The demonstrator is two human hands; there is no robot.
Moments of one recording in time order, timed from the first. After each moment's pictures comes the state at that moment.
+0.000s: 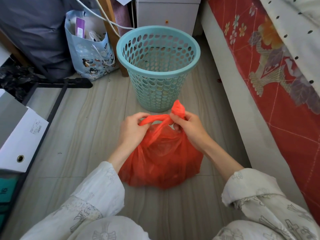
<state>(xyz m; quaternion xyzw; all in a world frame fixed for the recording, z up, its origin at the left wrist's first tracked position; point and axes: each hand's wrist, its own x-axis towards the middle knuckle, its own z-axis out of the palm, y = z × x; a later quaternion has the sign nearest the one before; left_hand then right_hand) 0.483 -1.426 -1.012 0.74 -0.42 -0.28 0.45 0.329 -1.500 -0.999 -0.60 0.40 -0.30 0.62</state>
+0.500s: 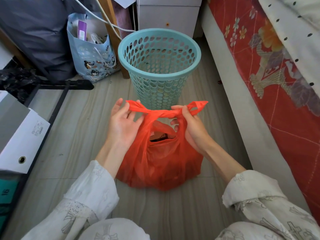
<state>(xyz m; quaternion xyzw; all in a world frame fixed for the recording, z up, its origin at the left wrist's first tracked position) 0.492 -1.424 -0.976 0.36 0.01 -0.50 0.79 0.337 -1.499 -0.995 -0.44 0.38 -0.36 0.73</state>
